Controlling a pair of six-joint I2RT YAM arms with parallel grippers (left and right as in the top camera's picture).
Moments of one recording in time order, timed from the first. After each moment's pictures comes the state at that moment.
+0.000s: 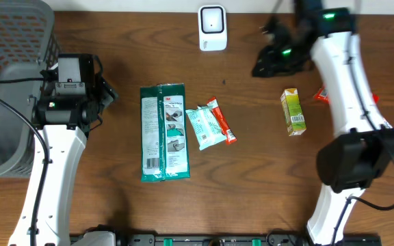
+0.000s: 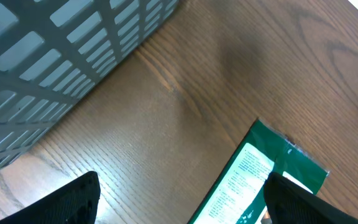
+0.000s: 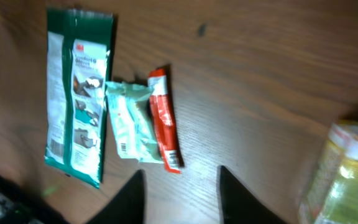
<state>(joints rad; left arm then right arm) 0.00 1.37 1.24 -0.89 -0.24 -0.68 0.18 2.07 2.07 -1.37 -0.39 -0.03</state>
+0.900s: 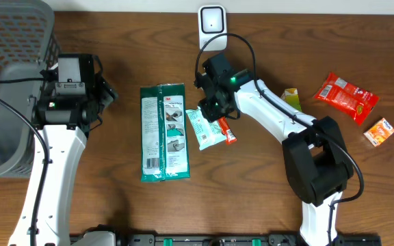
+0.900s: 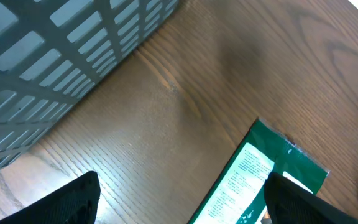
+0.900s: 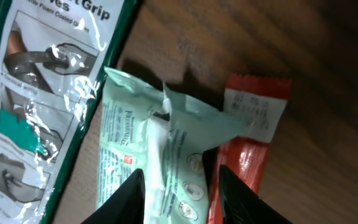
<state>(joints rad) 0.00 1.37 1.24 -0.89 -0.24 -0.68 0.54 2.07 1.53 -0.76 -0.18 0.02</state>
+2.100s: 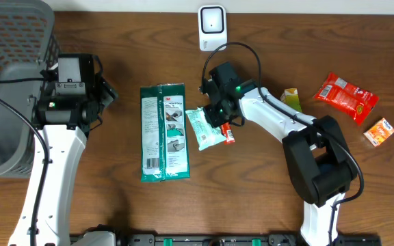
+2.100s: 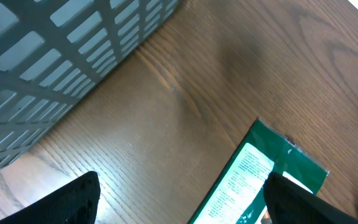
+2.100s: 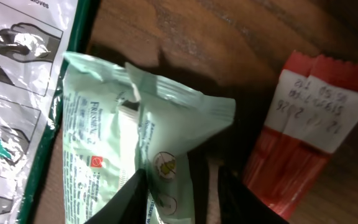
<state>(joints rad) 0.00 1.37 1.24 -0.89 -0.24 -0.68 0.52 2.06 1.39 -0.62 -0.22 0.06</state>
